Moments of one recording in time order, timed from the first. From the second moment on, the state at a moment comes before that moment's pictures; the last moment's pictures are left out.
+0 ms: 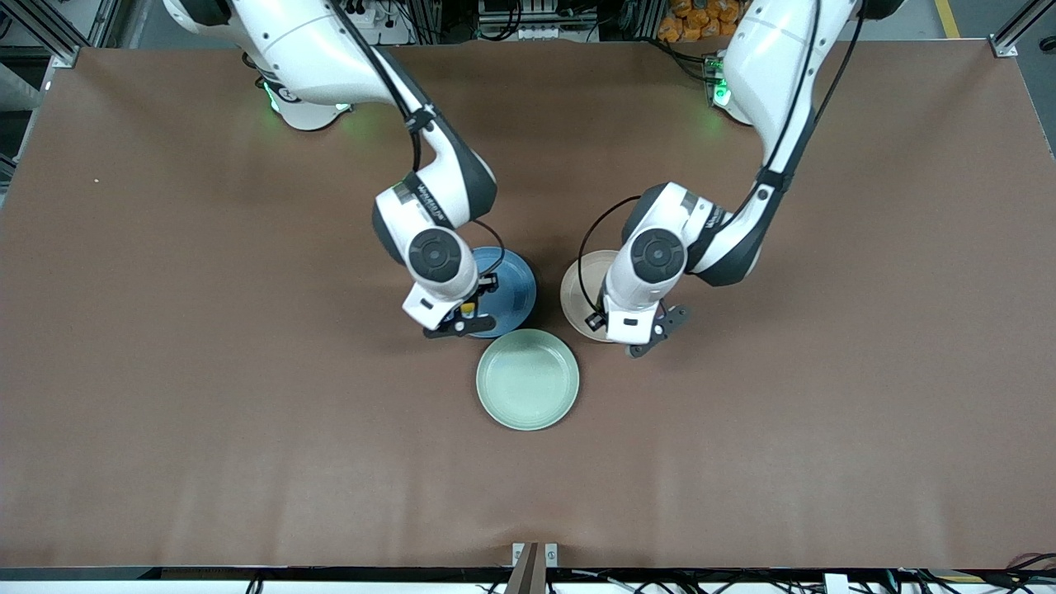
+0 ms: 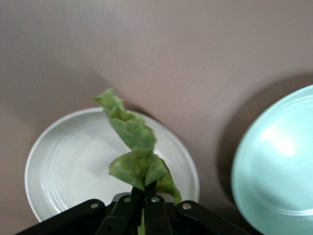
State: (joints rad) left arm -0.50 0.59 -0.08 -1.66 -0.04 2.24 -1.22; right arm 0.66 0.65 -0.07 -1.54 0.15 1.99 0.40
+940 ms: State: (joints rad) left arm -0.17 0.41 -0.07 -1.67 0.02 2.00 -0.64; right arm 0.31 0.55 -0.09 -1.48 0.09 1.75 0.05
